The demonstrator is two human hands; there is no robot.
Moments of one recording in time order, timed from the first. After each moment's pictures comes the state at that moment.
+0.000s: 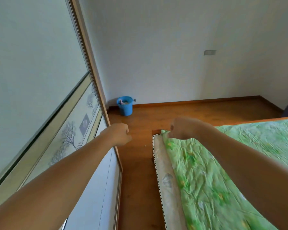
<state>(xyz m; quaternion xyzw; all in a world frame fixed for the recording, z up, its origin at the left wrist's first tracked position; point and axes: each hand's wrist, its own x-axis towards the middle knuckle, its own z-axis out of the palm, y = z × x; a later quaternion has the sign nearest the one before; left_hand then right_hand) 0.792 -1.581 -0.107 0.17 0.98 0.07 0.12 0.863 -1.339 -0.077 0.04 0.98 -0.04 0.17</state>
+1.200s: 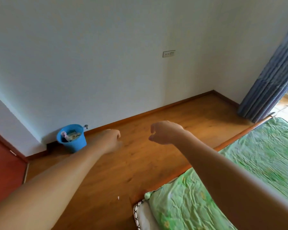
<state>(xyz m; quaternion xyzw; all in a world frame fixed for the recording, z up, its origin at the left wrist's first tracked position) 0.169 -1.282 -0.157 0.34 0.93 0.06 0.14 0.302 -1.096 -0.126 0.20 0.97 -0.11 0.11</state>
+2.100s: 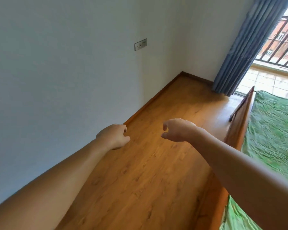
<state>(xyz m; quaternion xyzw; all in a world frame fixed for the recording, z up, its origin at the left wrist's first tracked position) -0.305 -1.034 -0.186 0.55 0.82 0.00 0.16 -0.087 -0.914 -0.160 0.43 0.88 -0.15 0.13</state>
